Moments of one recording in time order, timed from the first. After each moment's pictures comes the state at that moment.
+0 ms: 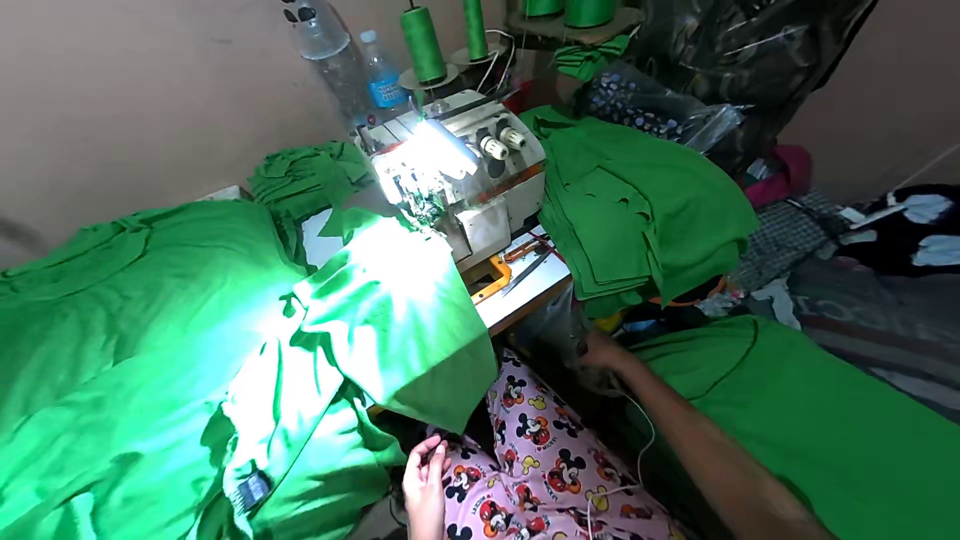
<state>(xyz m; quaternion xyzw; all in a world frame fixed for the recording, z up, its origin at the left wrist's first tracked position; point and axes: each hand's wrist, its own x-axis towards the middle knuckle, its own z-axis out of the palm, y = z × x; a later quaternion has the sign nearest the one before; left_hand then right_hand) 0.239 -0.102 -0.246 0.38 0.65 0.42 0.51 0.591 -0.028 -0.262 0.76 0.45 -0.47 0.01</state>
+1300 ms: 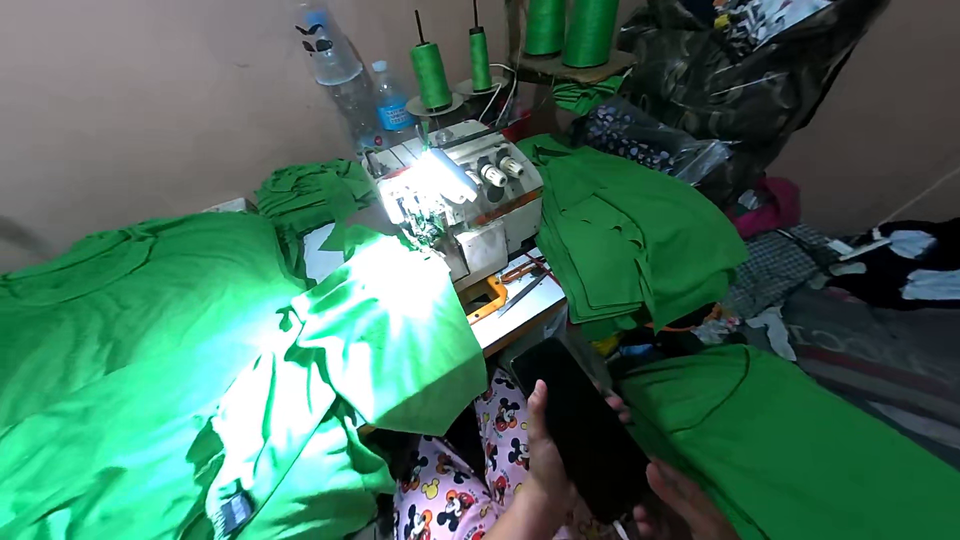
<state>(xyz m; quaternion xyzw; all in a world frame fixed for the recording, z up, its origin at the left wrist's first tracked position) 0.408 -0.092 -0.170 0.15 0.17 0.37 0.90 0.519 -0.217 -0.162 0.49 0.14 -0.60 -0.62</state>
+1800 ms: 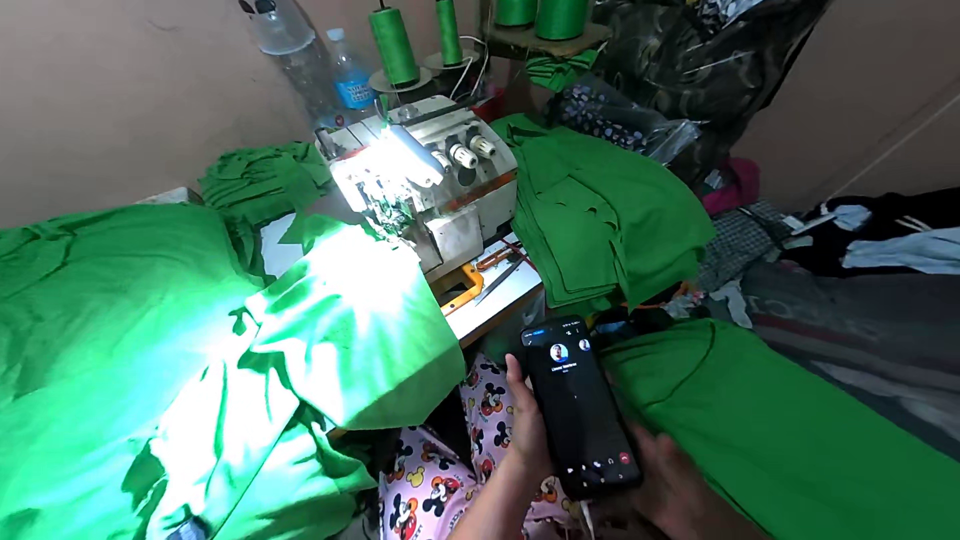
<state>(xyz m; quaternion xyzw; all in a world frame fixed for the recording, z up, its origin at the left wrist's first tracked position) 0.415 -0.082 -0.164 0.27 0.22 0.34 0.88 0.534 -0.215 -0.159 0.42 0.26 -0.63 -0.60</state>
